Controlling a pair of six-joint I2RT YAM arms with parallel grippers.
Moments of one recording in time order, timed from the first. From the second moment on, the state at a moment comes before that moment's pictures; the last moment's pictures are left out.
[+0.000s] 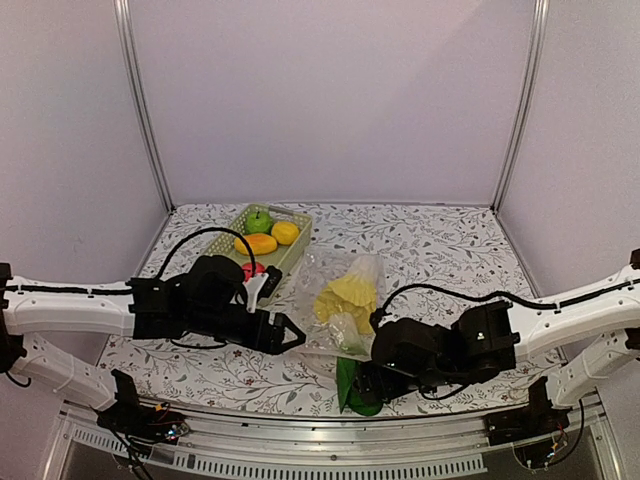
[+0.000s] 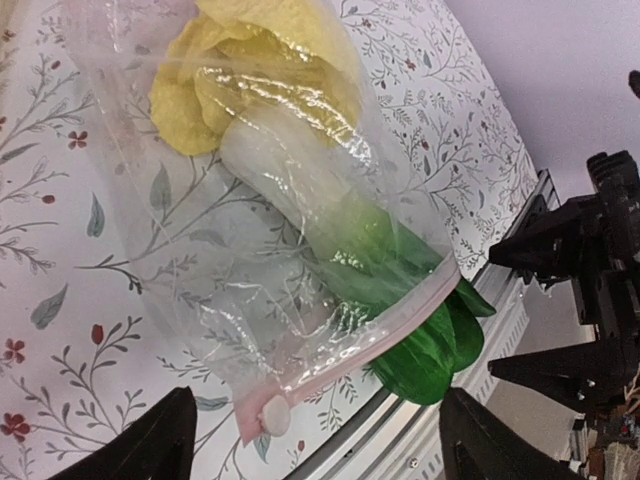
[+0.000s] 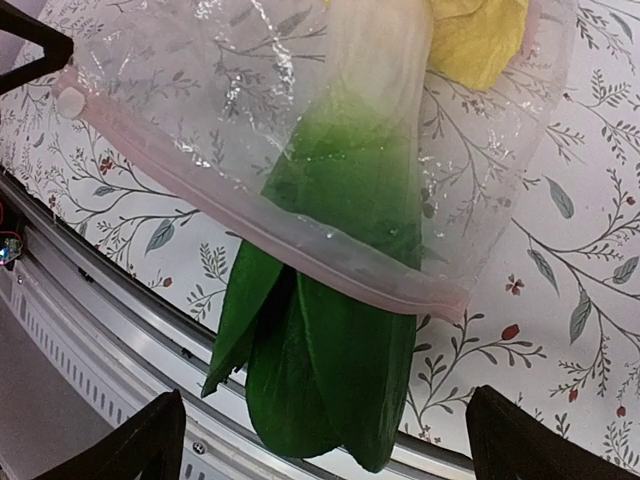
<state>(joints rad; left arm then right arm) -1.03 1.22 0.71 -0.21 0.12 -0.69 1.42 1.39 0.93 -0.60 0.29 1.00</state>
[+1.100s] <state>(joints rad) -1.03 1.32 0.62 0.03 0.18 -0.80 1.46 1.63 0.94 -0.43 0.33 1.15</state>
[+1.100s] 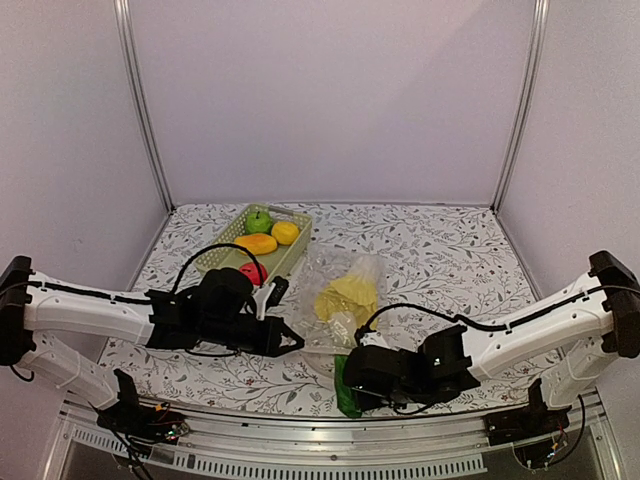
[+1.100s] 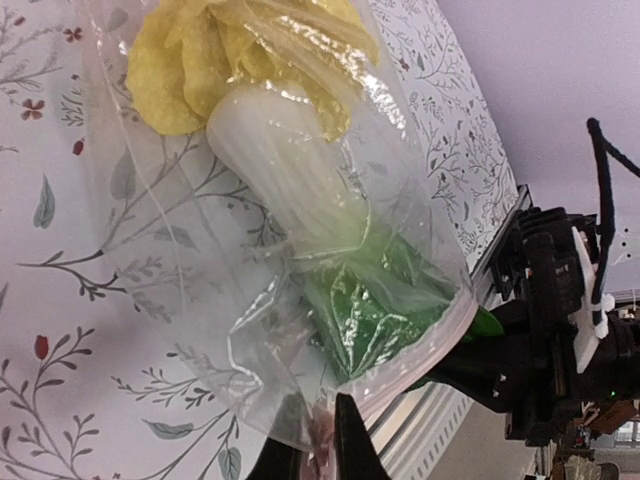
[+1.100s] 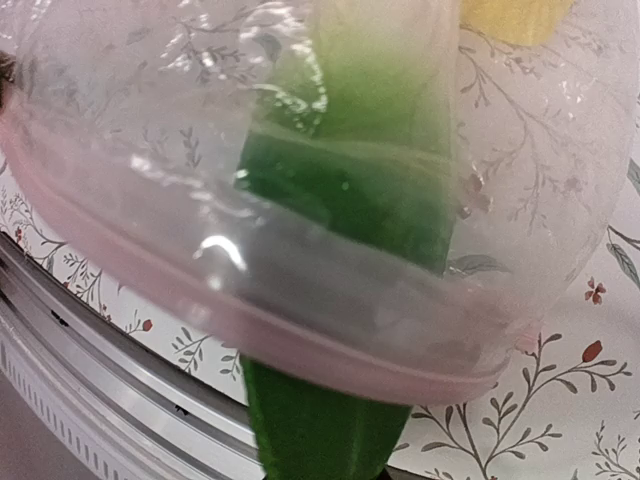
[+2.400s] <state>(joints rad) -0.99 1.26 0.55 0.24 0.47 -0.85 1.29 1.54 1.01 -0.33 0.22 0.68</state>
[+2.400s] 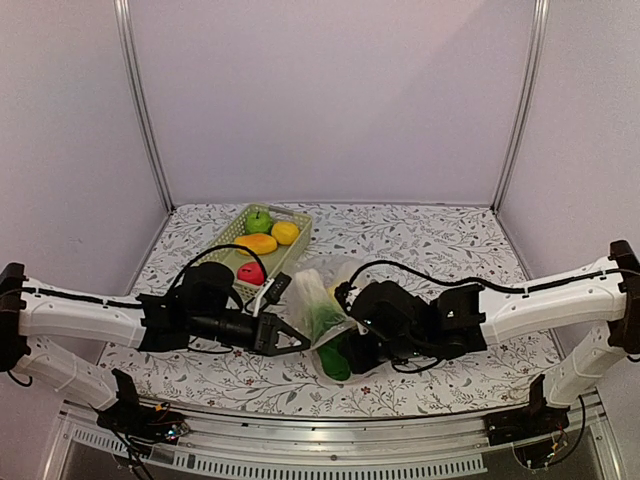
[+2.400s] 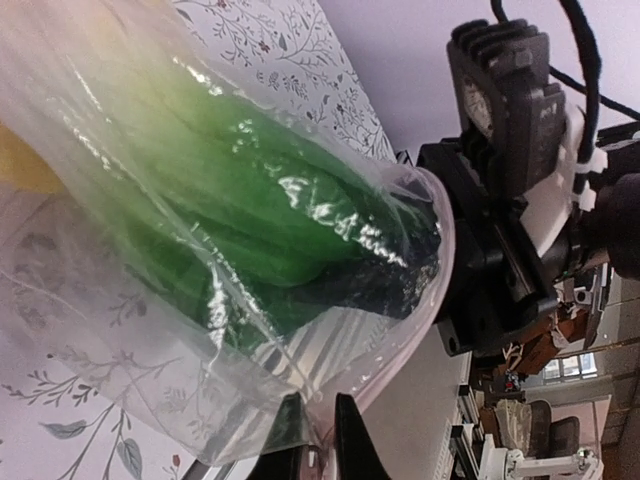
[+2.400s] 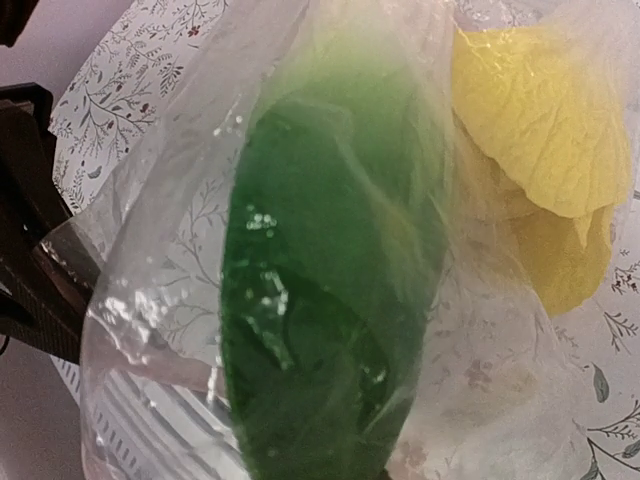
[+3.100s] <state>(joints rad) -0.98 1.31 0.41 0.43 0.47 -0.88 1.19 1.73 1.11 -0.15 0.03 0.89</state>
